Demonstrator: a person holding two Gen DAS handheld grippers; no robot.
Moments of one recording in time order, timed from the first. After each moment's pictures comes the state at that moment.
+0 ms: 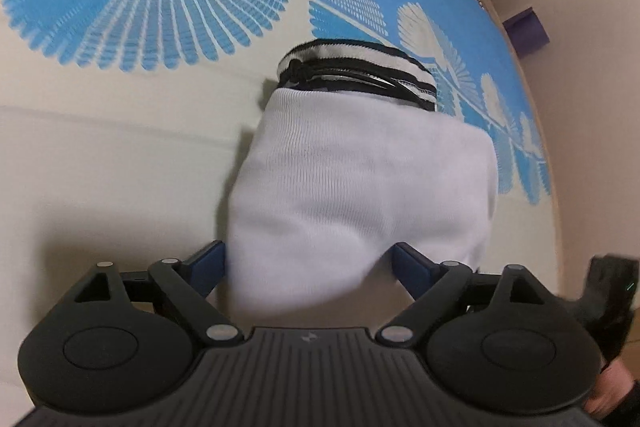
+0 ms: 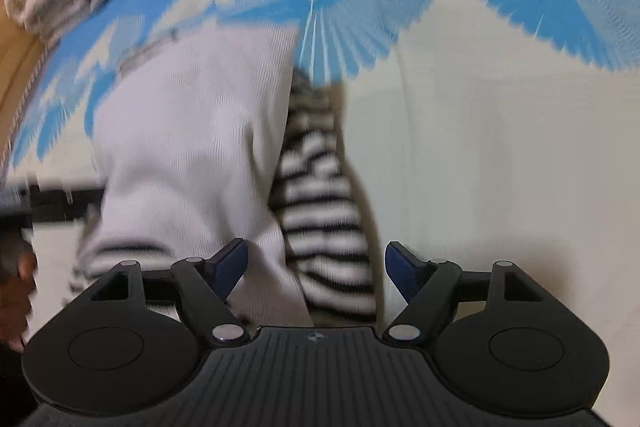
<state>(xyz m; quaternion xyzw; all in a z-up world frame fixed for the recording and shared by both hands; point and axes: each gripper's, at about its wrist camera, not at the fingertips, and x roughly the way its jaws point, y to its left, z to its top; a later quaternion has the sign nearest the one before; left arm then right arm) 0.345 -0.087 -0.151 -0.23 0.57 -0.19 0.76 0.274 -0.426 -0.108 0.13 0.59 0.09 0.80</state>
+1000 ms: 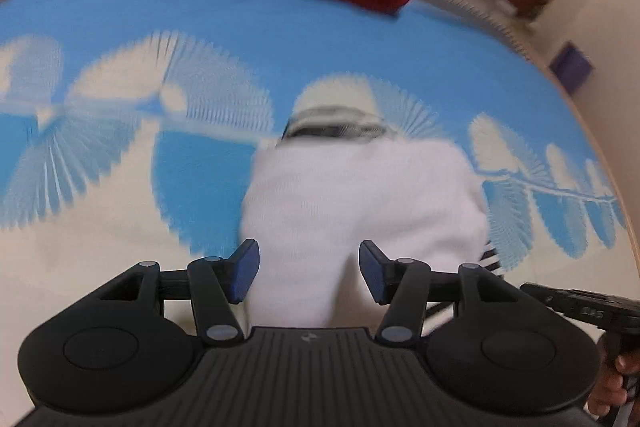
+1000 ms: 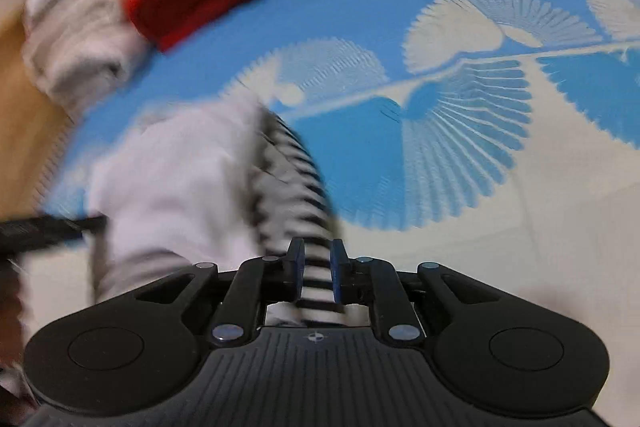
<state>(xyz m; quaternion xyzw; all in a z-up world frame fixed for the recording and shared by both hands) 0.373 -0.002 -0.042 -0.10 0.45 -0.09 0.88 0.341 -0.354 -0.078 0.16 0.49 0.08 0.86</state>
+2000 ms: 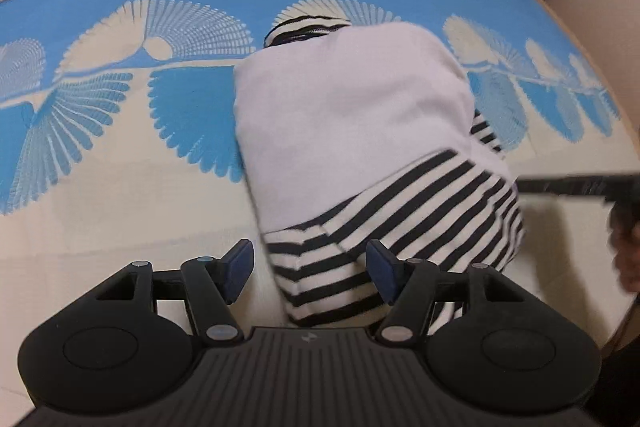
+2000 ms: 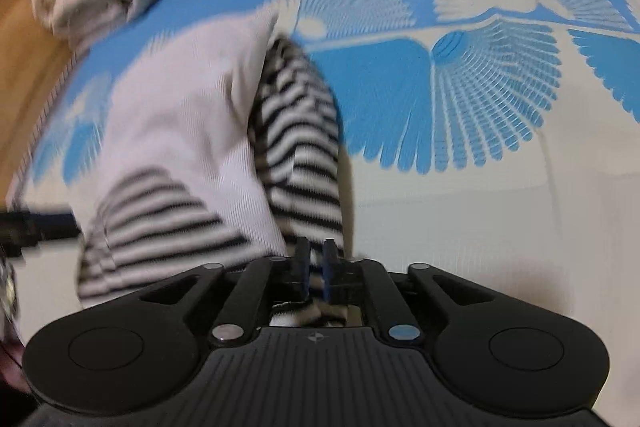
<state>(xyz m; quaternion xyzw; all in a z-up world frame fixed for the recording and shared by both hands) 0.323 0.003 -0.058 0.01 0.53 -0.14 0.84 0.331 -0.343 -0.085 0.14 0.53 0.12 0.83</state>
